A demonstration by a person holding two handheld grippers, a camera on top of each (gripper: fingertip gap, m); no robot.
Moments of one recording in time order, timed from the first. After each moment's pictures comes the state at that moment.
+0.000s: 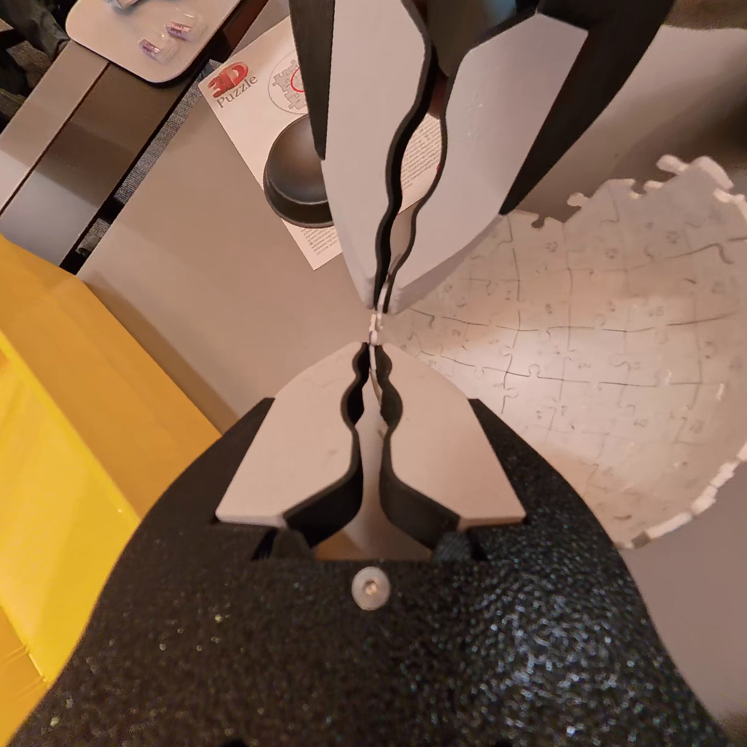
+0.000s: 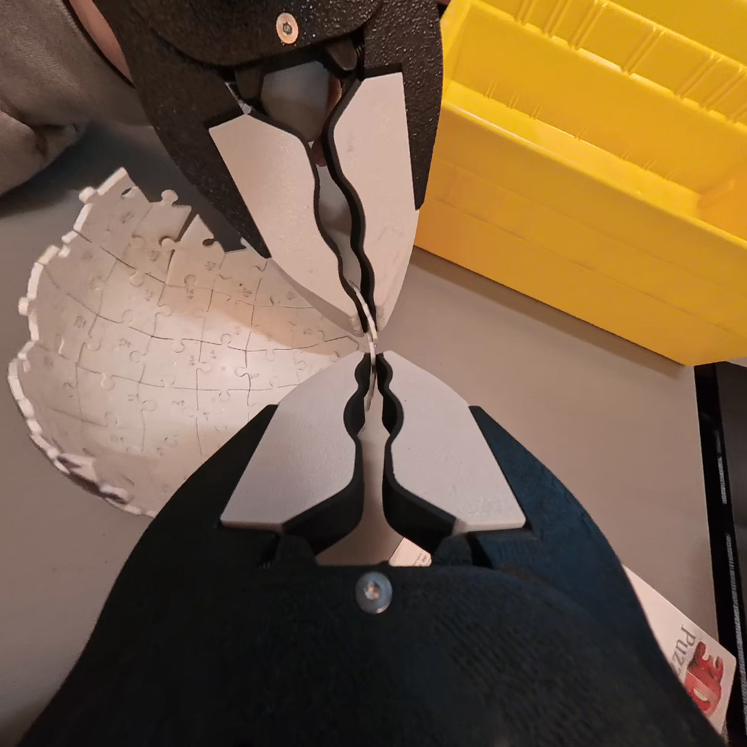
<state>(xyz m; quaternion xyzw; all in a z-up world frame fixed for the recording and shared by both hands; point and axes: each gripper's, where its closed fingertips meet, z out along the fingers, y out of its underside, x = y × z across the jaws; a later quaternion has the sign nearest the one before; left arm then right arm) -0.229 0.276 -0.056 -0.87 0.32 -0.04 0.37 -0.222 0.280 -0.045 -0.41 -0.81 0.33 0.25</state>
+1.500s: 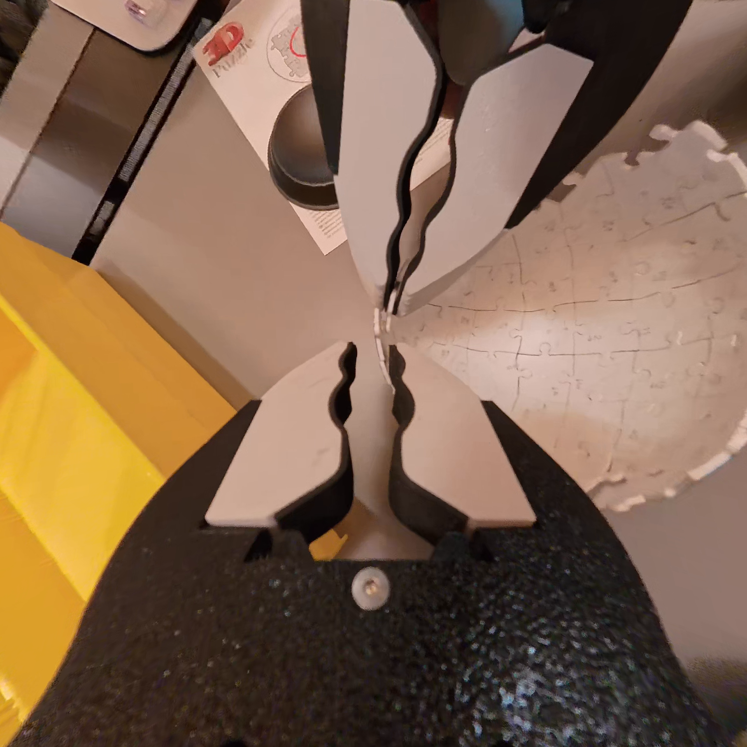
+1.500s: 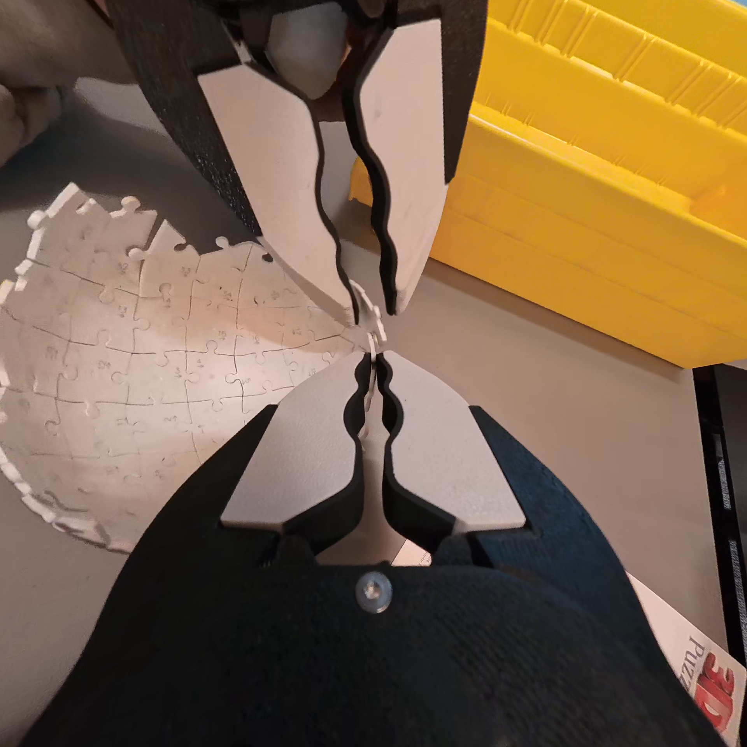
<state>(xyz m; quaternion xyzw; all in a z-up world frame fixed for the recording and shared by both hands) -0.237 0.276 -0.050 -0.88 0.34 -0.02 0.32 -0.226 0.281 -0.049 -0.40 -0.81 0.34 0.26</state>
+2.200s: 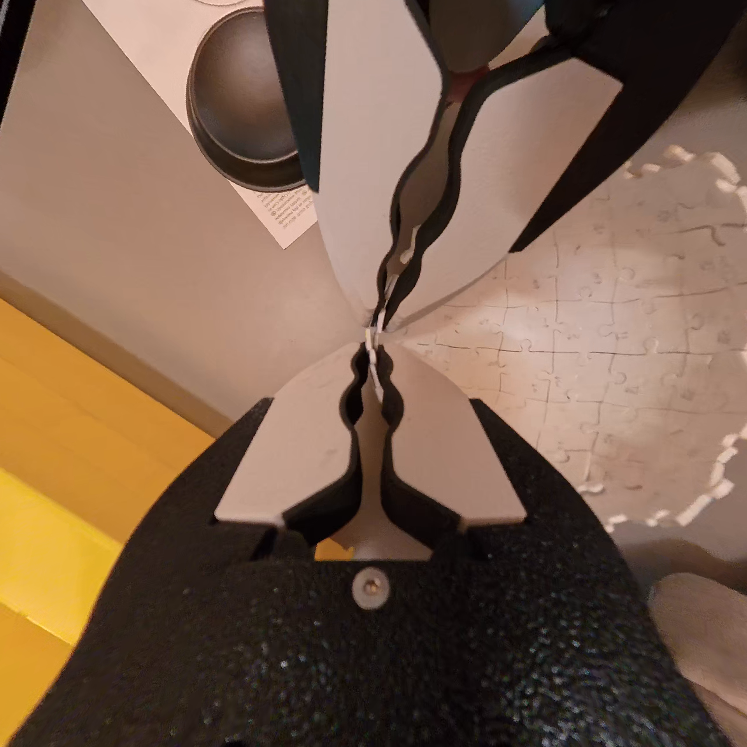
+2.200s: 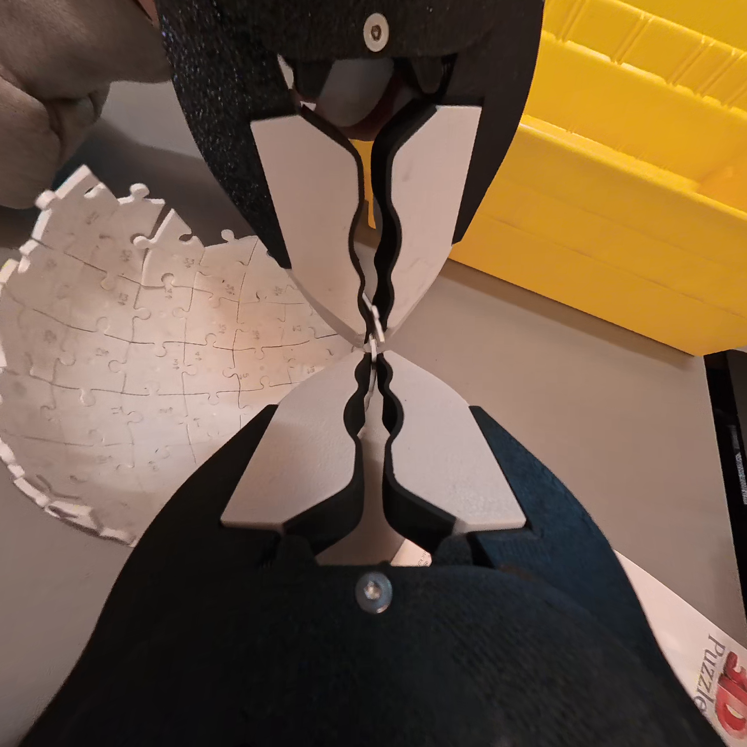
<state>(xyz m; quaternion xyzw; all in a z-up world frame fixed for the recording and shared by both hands) -0.228 0.283 -0.063 -0.90 0.37 -0.07 0.21 -0.225 0.286 -0.052 -0.42 -0.80 0.35 0.26</state>
